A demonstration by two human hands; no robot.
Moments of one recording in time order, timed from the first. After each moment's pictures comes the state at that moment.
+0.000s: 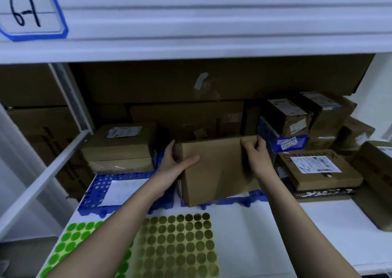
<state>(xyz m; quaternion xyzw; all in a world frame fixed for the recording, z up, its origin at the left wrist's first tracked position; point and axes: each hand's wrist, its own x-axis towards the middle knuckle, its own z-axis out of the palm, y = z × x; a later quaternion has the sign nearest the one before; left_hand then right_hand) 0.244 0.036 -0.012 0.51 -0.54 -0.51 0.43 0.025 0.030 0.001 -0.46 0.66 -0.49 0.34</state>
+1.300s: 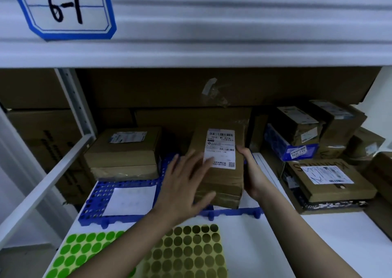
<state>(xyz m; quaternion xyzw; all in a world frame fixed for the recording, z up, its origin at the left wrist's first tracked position) 0.261 0.045 -0.037 0.45 -0.84 0.10 0.27 0.062 0.011 -0.017 -0.40 0.50 -0.47 0.61</state>
